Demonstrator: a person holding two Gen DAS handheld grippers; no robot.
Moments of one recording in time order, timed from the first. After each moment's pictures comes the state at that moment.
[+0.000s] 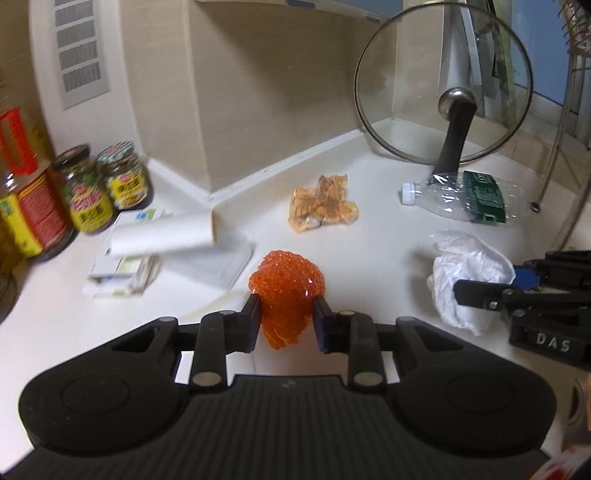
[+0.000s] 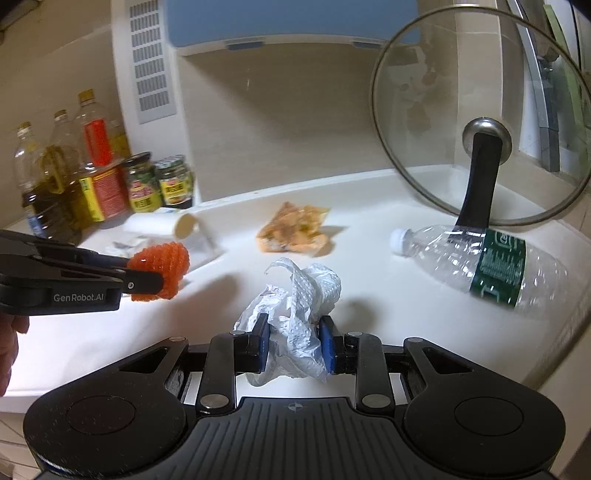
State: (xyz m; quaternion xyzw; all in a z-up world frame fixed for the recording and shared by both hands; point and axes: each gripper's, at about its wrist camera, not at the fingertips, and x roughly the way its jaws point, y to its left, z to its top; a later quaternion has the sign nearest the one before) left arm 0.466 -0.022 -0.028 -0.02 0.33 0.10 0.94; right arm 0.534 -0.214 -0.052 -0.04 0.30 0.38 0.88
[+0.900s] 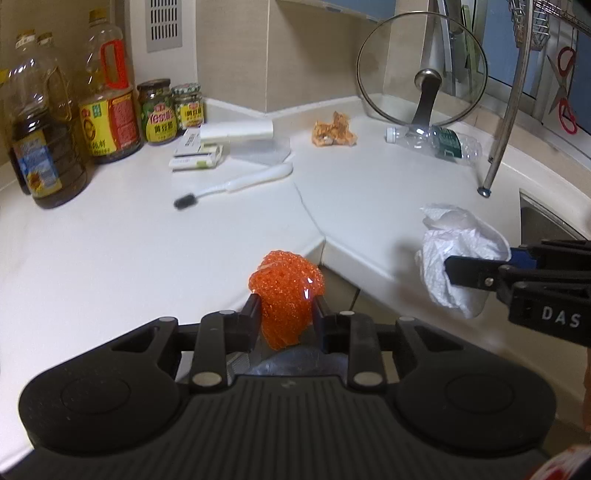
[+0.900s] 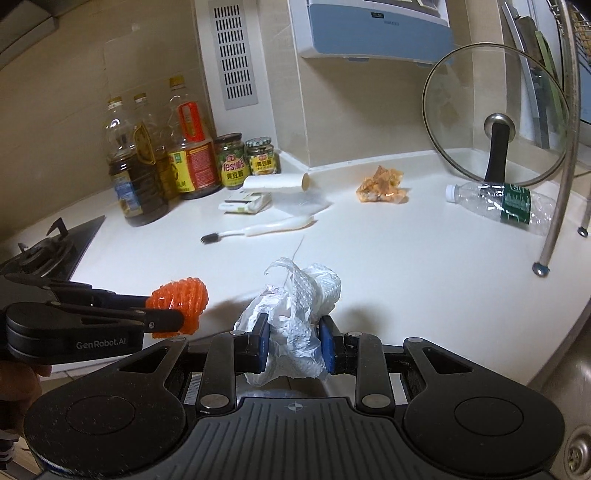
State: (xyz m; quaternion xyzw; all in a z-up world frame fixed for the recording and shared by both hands) left arm 0.253 -0.015 -0.045 -0.06 0.35 0.09 0.93; right arm 0.318 -0.197 -0.036 -0.02 0.31 0.38 0.87
